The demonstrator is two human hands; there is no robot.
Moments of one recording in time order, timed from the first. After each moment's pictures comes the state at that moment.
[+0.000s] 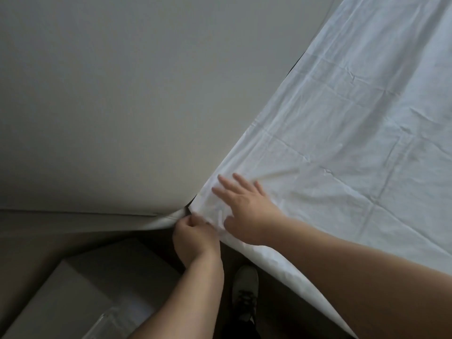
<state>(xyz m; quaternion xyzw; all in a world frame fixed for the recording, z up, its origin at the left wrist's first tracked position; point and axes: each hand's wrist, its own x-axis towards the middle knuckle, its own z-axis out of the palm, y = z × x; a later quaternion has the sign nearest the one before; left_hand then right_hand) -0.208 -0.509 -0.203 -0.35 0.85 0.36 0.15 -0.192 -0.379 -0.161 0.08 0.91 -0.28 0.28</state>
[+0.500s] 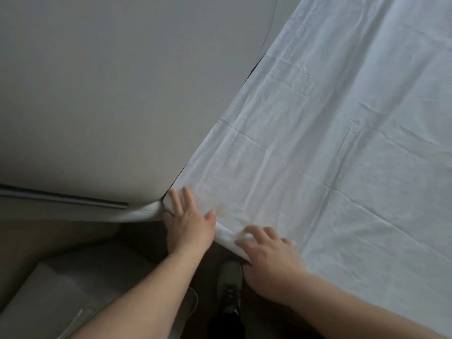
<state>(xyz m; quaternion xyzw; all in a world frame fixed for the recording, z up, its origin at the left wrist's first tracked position) -0.189 -0.496 -0.199 0.07 0.94 0.07 0.33 -0.040 -0.373 -0.144 0.15 0.91 -0.22 0.33</state>
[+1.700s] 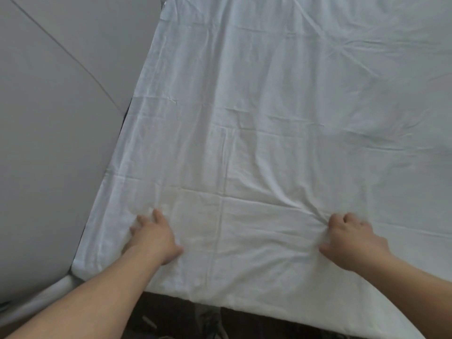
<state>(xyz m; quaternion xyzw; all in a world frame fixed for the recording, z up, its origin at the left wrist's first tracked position) -0.150 -0.336 -0.173 0.28 0.86 -0.23 0.37 0.210 -0.146 -0.148 0.57 0.74 -0.16 0.33</state>
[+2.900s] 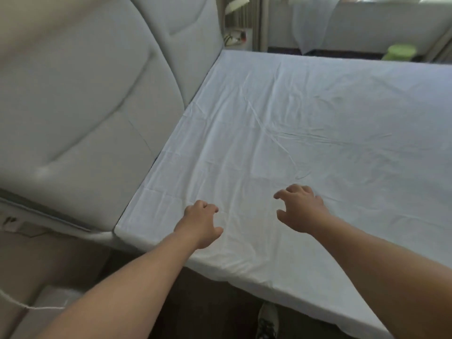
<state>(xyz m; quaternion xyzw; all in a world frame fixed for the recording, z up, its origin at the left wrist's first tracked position) 0.189 -0.311 0.219 0.43 0.85 -0.01 0.29 0.393 -0.122 0.213 0.41 0.89 -0.17 0.15</state>
